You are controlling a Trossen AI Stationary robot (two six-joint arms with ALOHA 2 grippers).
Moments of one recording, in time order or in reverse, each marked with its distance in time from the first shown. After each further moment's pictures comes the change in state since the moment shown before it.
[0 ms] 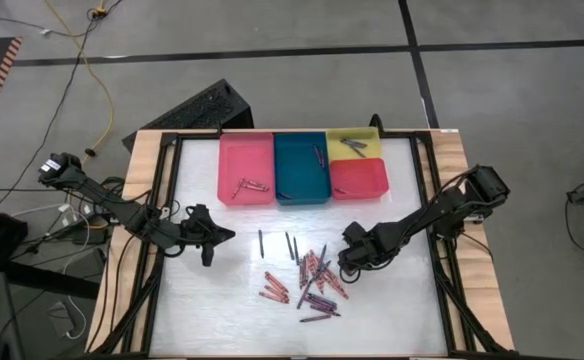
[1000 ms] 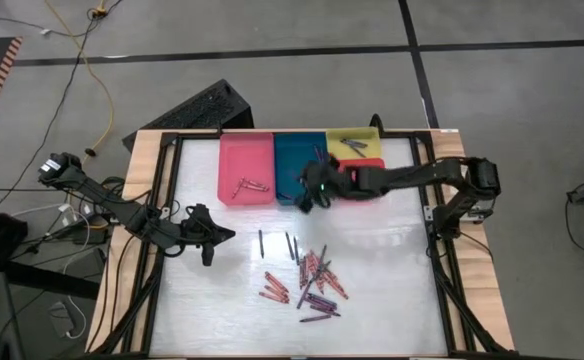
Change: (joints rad) left arm 0.000 0.000 0.000 -0.004 -0.004 -0.018; right arm -0.486 0.000 0.306 0.434 0.138 -0.926
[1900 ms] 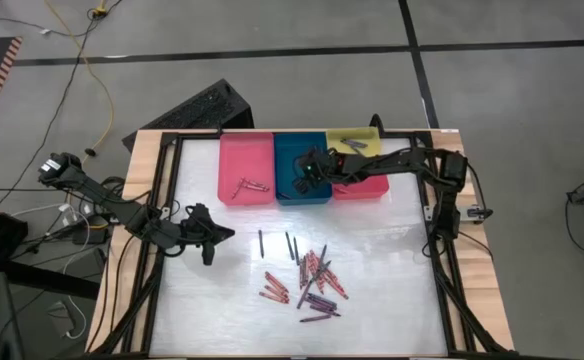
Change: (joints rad) left arm 0.000 0.000 0.000 -0.020 -0.022 -0.009; right arm -0.214 0.243 0.000 0.056 -0.085 0.097
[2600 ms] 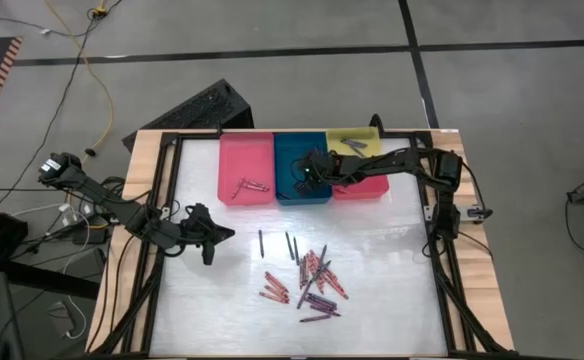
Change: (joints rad) left arm 0.000 0.000 0.000 0.002 0.003 -0.017; right arm -0.001 0.039 0.001 -0.028 -0.004 -0.026
